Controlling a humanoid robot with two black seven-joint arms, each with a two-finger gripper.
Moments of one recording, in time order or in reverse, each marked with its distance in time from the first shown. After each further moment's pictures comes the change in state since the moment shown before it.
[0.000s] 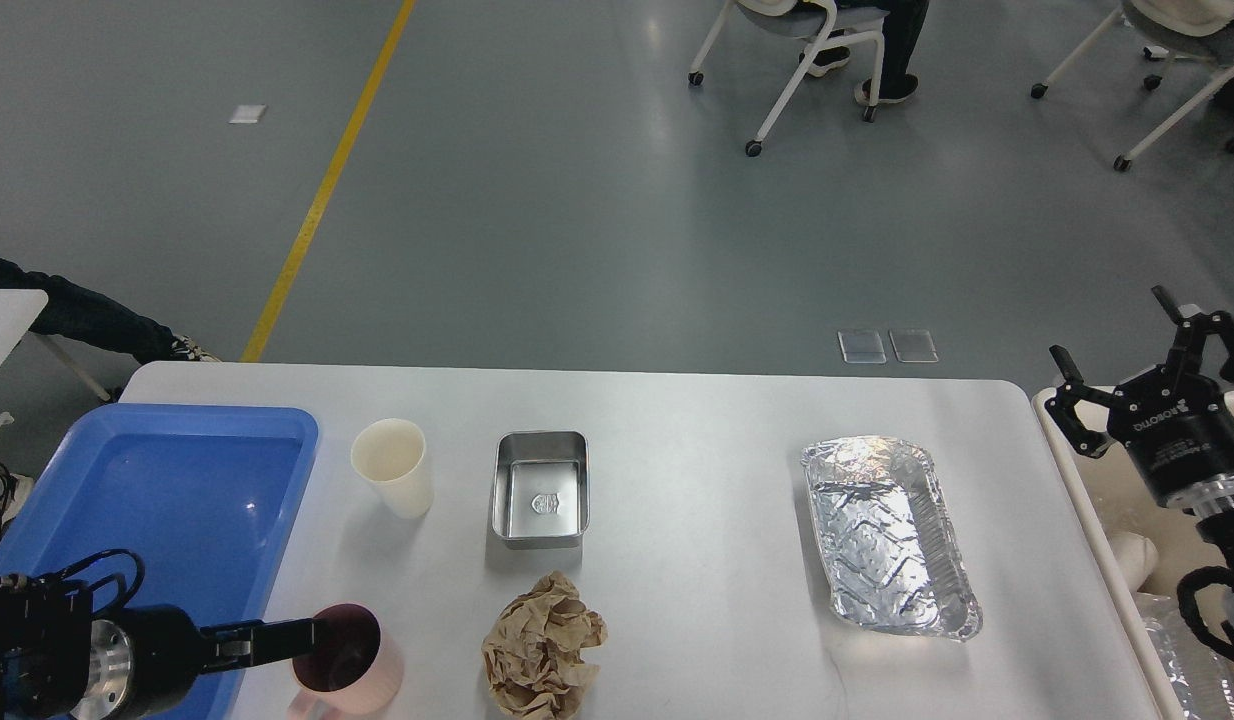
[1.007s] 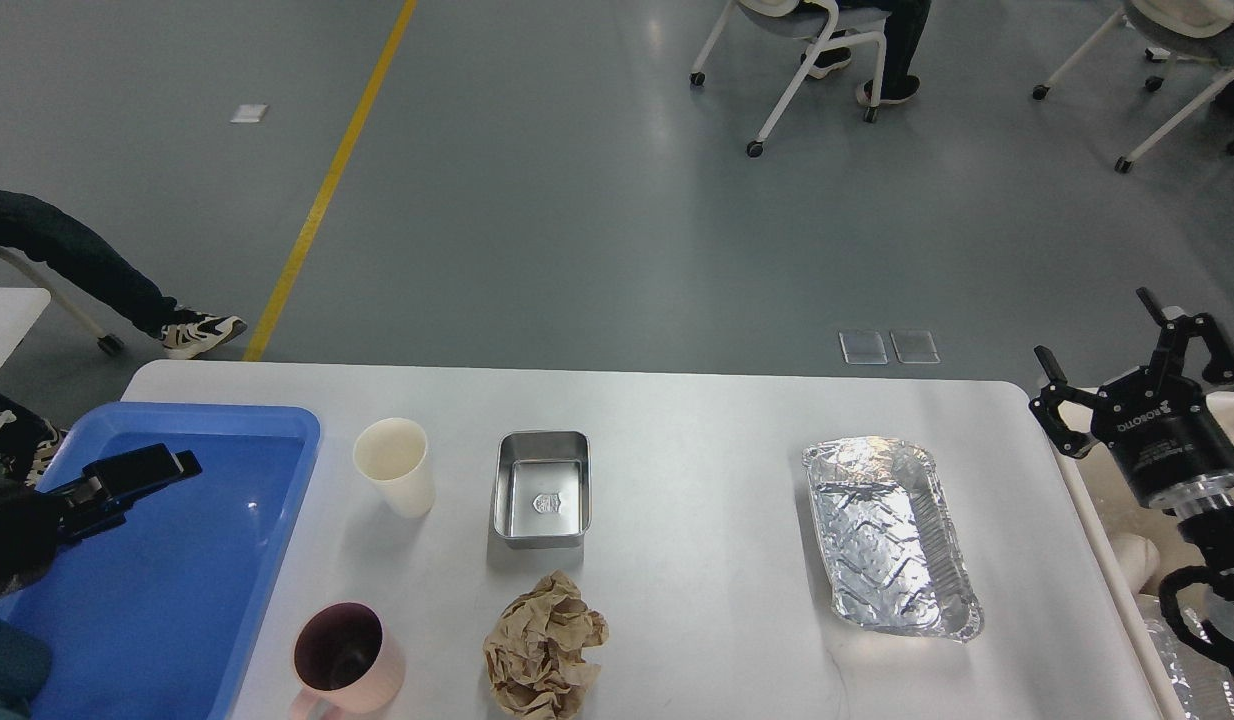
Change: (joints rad) left arm 0.050 0.266 -0.256 -0.045 -0.442 0.147 -0.038; right arm 0.006 0.027 -0.013 -0.001 0.001 0.002 -0.002
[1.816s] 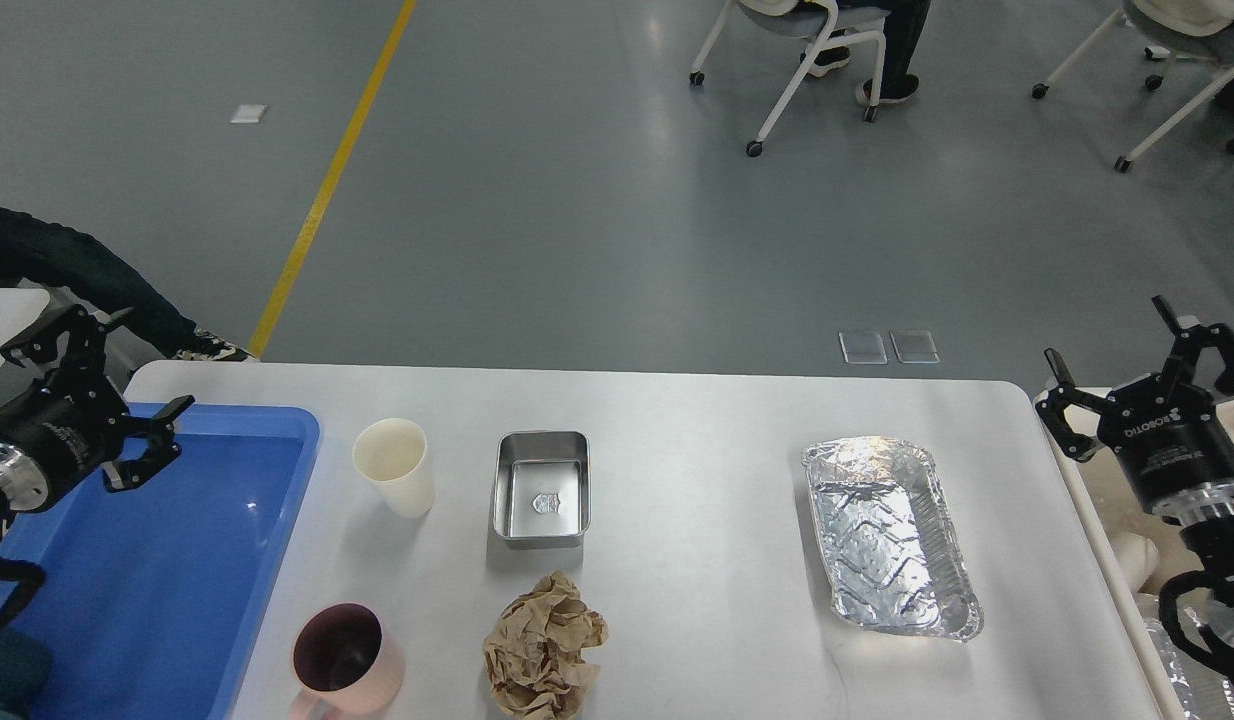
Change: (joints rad) left arm 0.028 -0.452 -0.361 0.343 -0.721 0.152 0.003; right arm -0.017 0.006 0.018 0.005 0.060 0.000 0.002
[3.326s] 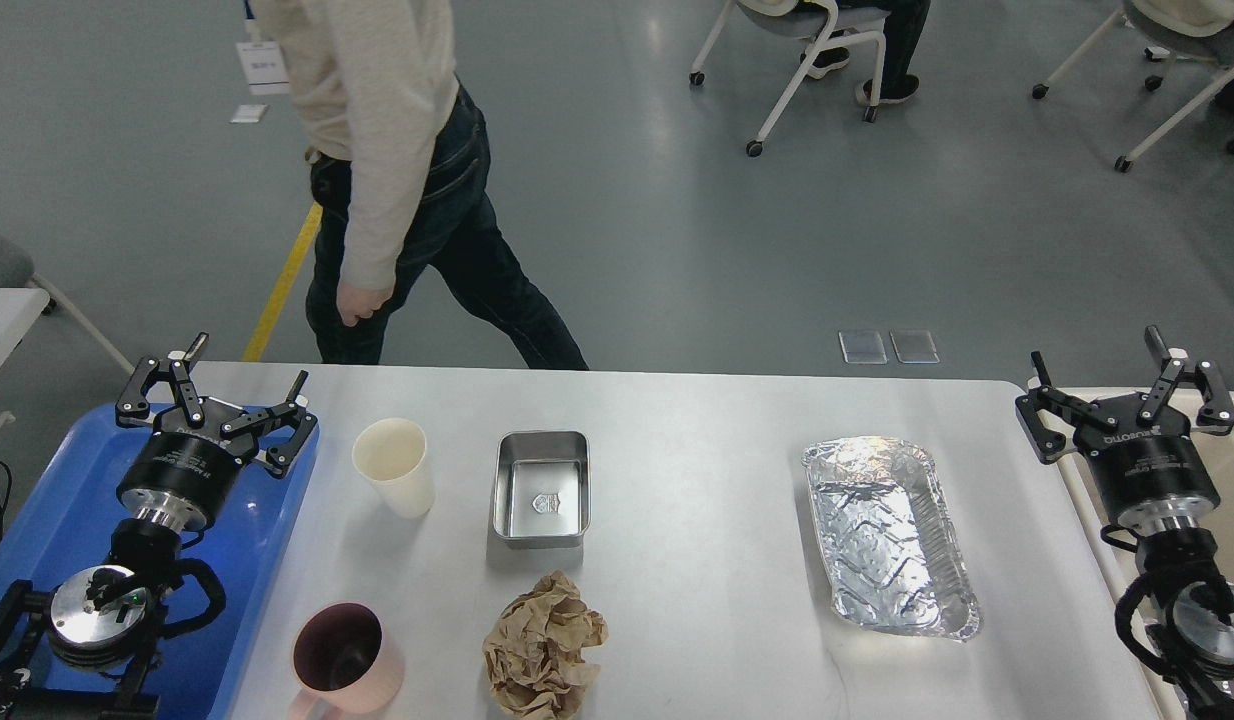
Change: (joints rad) left arm -0.036 -0.720 -0.416 0.313 -0.130 -0.302 0.003; right arm -0.020 0.052 -0.047 0.037 0.460 -0.025 -0.092
